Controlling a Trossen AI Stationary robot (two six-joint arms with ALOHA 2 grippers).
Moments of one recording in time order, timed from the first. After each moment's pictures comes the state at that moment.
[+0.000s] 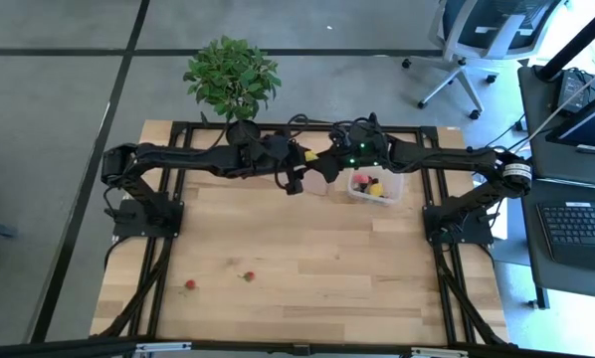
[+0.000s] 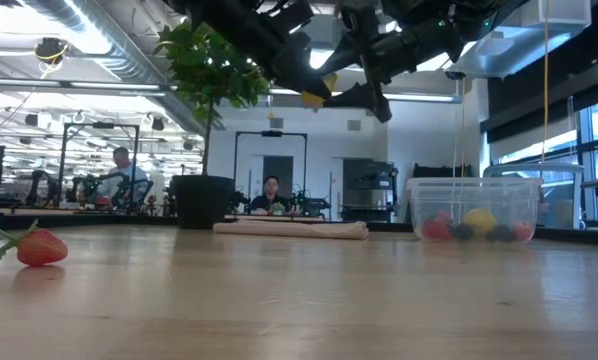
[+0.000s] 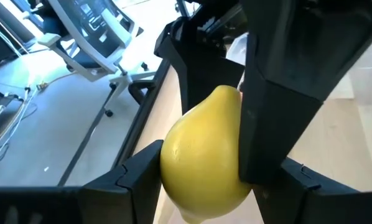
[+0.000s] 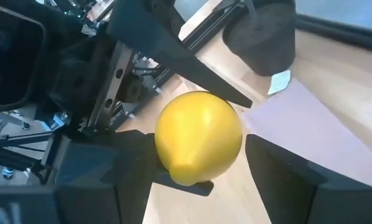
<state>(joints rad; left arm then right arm) 0.20 1.58 1.19 -0.08 -0.25 0.24 -0.31 1.46 0.99 0.06 -0.19 0.61</state>
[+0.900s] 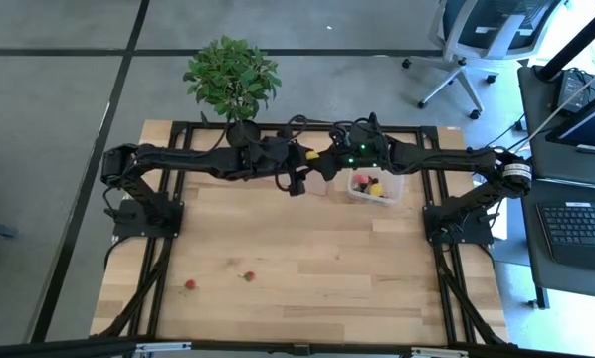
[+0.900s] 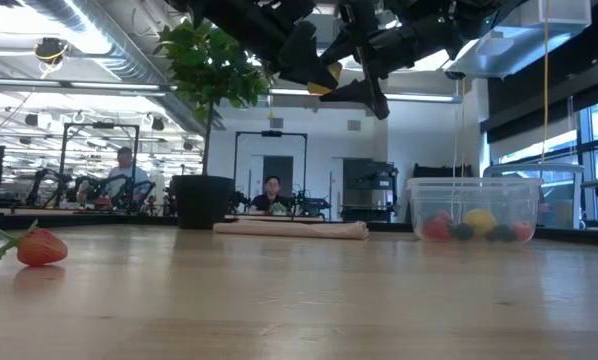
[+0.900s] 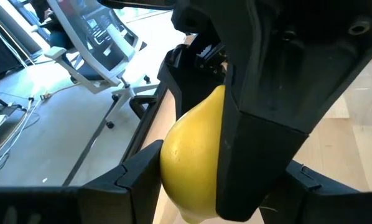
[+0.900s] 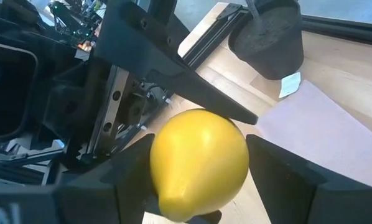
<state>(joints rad) 0.17 1.58 1.19 -0.03 -0.26 0.23 -0.31 1.46 0.99 0.11 -0.16 0.70</state>
